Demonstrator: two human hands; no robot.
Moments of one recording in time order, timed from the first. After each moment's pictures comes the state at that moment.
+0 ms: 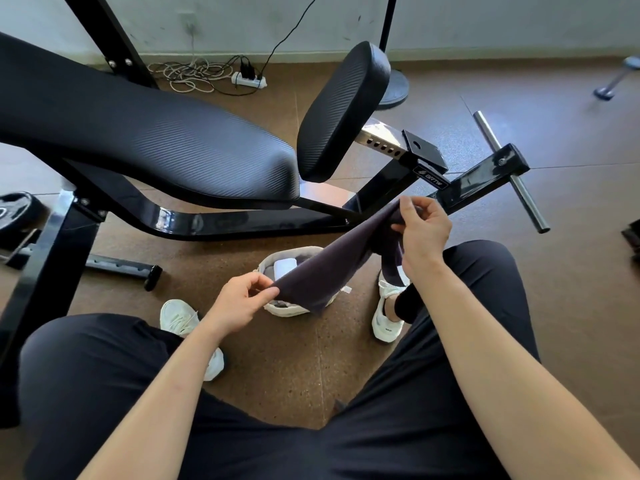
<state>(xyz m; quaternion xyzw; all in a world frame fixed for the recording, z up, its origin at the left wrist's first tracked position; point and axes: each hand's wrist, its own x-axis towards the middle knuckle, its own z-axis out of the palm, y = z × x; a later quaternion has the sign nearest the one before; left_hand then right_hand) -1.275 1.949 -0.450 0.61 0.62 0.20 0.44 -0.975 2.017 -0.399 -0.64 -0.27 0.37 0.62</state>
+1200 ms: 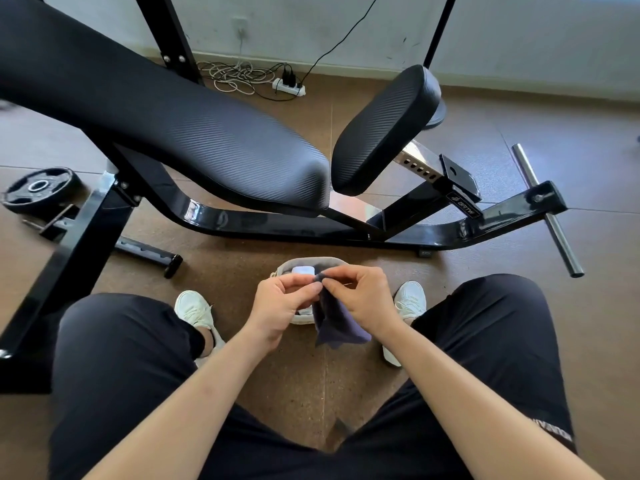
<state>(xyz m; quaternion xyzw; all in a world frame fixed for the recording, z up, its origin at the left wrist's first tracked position) -1.238 1.938 -0.435 0.35 0.57 0.45 0.60 -1.066 1.966 -0.425 -0.55 -0.65 0.42 0.33</state>
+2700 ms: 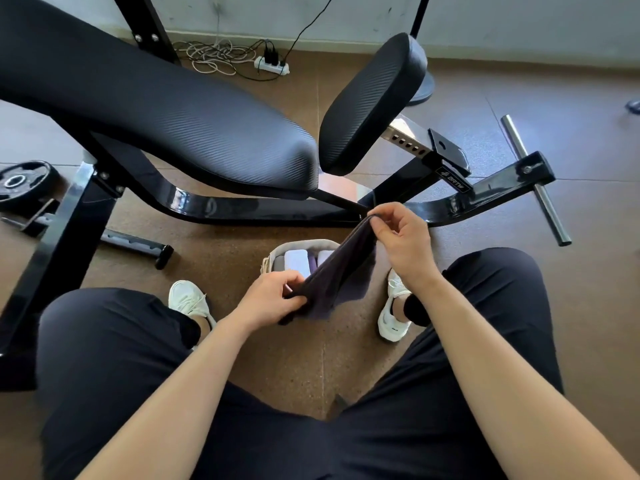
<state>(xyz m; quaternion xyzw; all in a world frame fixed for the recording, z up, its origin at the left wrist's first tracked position) -1.262 1.947 -0.471 0.68 0.59 0.13 0.42 -1.012 1.996 -0.399 -0.57 -0.57 0.39 0.45</state>
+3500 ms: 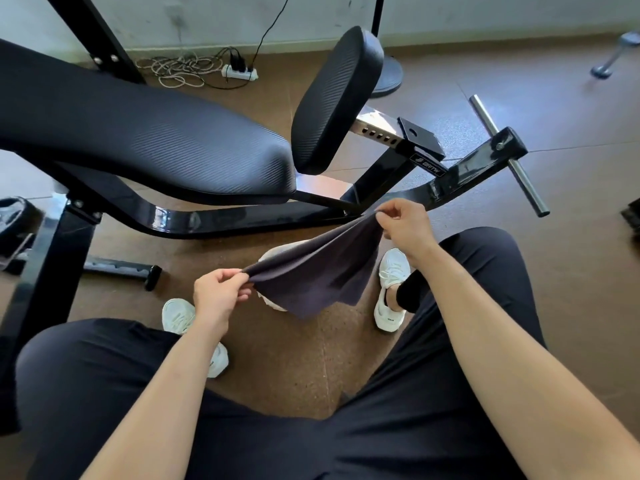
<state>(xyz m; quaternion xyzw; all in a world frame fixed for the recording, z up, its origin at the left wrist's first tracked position) -1.289 1.962 -0.479 0.28 0.76 0.37 0.45 -0.963 2.026 -0.422 -0.71 -0.49 0.36 0.37</state>
